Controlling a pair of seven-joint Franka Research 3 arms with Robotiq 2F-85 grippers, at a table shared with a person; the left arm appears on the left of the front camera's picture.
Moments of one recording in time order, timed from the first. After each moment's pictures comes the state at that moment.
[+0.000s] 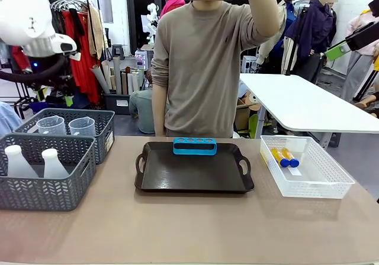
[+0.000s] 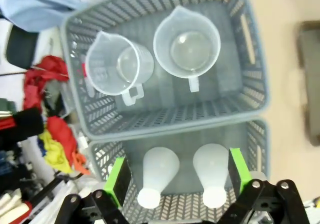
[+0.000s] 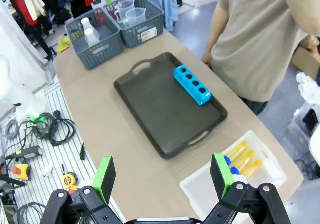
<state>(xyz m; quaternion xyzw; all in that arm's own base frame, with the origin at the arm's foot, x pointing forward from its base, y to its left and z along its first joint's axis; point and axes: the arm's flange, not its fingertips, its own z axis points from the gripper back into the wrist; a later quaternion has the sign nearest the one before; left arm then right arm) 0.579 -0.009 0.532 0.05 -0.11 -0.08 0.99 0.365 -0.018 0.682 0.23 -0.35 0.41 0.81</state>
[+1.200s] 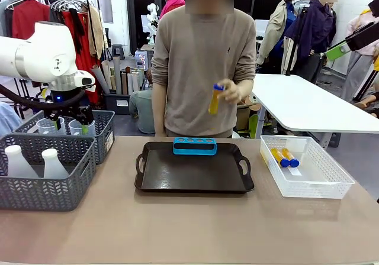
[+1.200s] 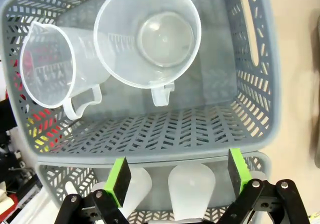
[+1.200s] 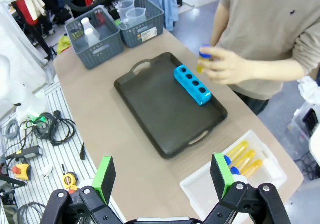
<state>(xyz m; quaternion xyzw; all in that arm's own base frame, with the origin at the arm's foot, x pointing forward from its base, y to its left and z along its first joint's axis) 0.593 -0.042 0.442 0.04 -0.07 -0.06 0.99 0.365 -0.018 0.682 0.23 -0.35 0.41 0.81</state>
